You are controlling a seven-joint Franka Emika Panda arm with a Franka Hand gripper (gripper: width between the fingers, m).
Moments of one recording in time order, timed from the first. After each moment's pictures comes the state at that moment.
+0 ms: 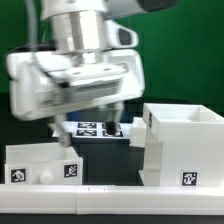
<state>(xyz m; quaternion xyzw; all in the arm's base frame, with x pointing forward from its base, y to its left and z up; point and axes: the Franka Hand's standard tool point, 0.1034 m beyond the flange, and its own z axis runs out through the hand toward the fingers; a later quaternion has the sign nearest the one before) 0.606 -0.064 0.072 -0.28 0.95 0.06 0.10</state>
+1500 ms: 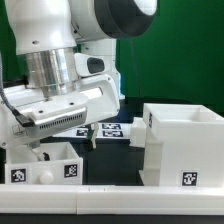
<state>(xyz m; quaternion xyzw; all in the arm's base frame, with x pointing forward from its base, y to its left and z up) 0.567 -0.081 0.029 -0.25 0.96 0.08 0.06</state>
